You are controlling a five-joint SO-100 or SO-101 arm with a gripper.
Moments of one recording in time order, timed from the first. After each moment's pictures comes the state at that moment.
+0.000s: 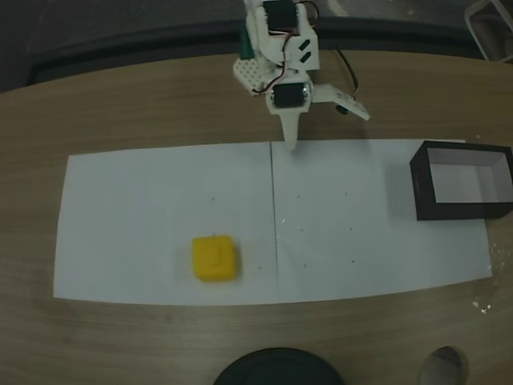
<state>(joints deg) -4.7 197.8 173.5 73.4 7.6</state>
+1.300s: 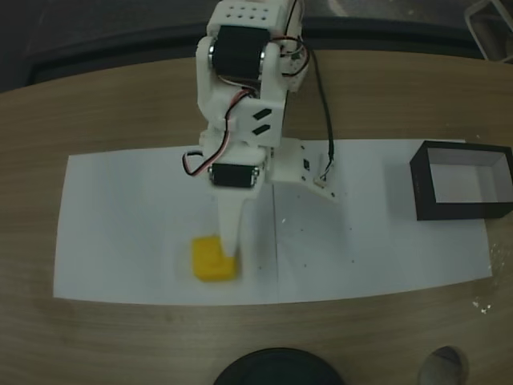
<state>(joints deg) 13.2 95.5 86.7 77.0 -6.2</state>
